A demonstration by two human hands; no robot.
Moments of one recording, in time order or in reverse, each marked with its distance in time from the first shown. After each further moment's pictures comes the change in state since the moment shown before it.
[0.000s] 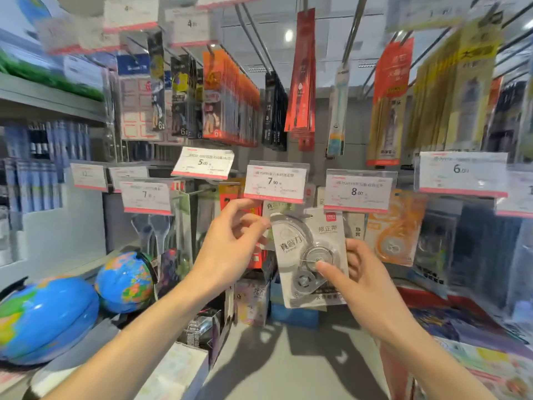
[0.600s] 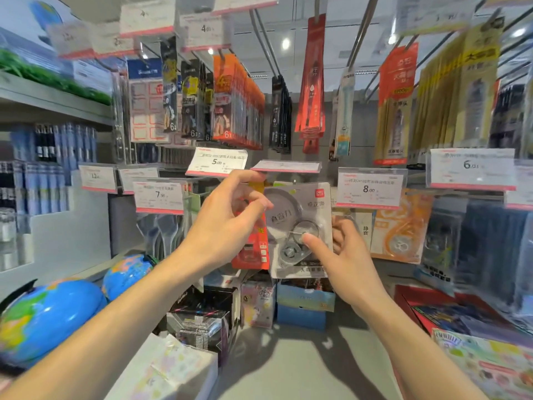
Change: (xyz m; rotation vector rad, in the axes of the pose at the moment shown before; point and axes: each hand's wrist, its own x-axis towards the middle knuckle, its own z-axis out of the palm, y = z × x) left_hand 0.005 0.043 -0.034 0.121 -0.097 0.168; right_hand 0.034 -0.005 0.043 0.025 0.074 -0.079
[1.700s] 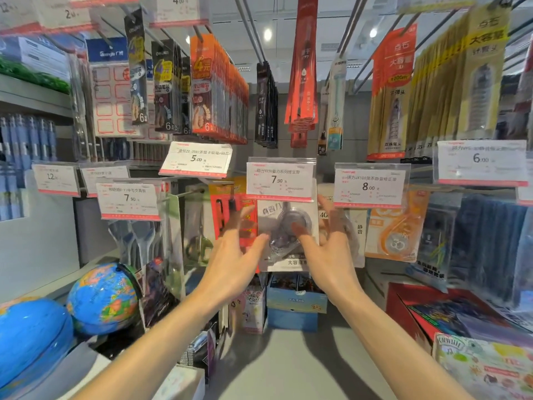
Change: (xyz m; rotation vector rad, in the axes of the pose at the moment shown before) left_hand 0.000 -0.098 0.055 0.182 0.011 -0.125; right_hand 0.030 0.015 0.027 -0.011 0.154 0.002
